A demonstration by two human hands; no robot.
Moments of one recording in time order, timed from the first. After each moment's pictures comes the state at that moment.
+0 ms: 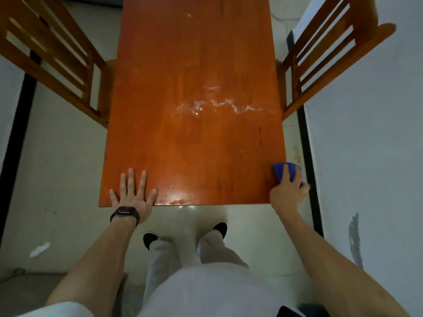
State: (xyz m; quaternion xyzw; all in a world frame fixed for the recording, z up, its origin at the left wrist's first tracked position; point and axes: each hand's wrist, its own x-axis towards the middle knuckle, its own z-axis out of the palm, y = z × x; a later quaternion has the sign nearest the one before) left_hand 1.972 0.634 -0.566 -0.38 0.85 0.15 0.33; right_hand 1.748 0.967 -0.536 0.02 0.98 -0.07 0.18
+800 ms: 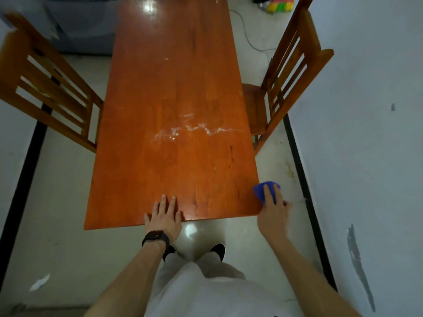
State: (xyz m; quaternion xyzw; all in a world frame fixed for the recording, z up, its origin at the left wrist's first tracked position) left_hand 1.898 0.775 -0.527 -0.34 0.87 0.17 0.31; right_hand 1.755 1.043 -0.537 -0.10 0.98 -0.11 0.14
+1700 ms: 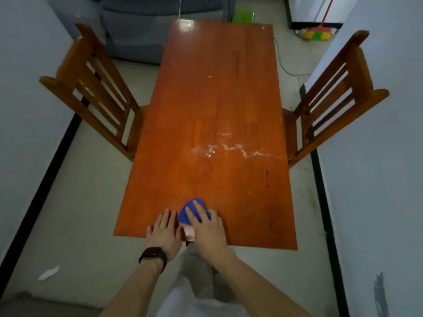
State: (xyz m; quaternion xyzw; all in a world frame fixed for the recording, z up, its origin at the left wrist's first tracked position) left_hand 1.936 0.698 -0.527 -0.39 0.85 0.20 0.28; right_hand 1.841 0.815 -0.521 -0.44 0.86 -0.09 0.26
